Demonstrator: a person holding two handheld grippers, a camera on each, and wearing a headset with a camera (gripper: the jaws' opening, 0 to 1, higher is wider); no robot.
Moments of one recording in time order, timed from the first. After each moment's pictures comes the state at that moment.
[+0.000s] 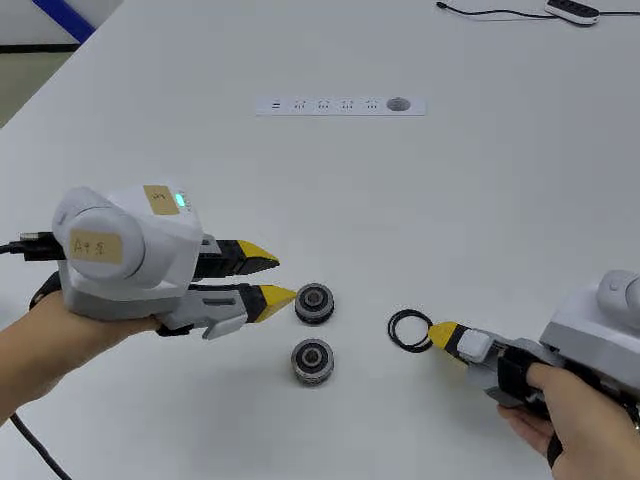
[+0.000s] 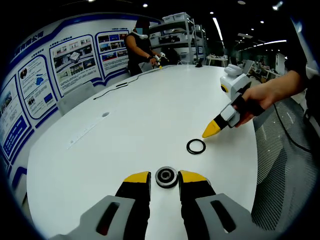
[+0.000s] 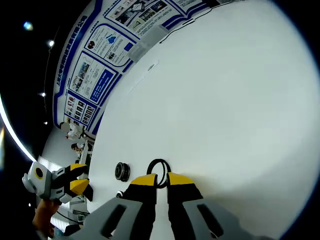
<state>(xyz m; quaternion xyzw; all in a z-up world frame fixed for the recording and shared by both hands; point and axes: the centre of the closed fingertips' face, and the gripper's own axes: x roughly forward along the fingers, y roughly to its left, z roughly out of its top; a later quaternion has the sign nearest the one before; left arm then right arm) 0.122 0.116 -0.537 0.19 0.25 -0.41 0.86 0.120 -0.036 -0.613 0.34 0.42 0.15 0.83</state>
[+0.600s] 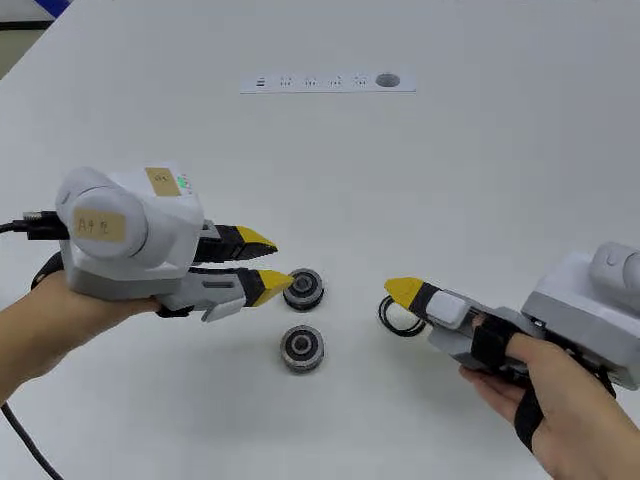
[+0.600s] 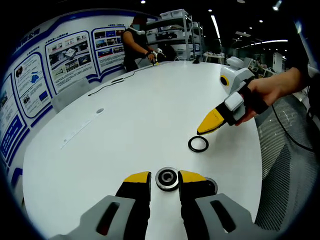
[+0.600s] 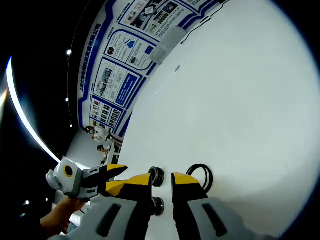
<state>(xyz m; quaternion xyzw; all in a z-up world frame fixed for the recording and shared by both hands) 0.138 0.105 -0.558 0.19 0.27 -0.42 0.84 0.131 0.012 -0.580 0.39 0.36 0.26 0.80</state>
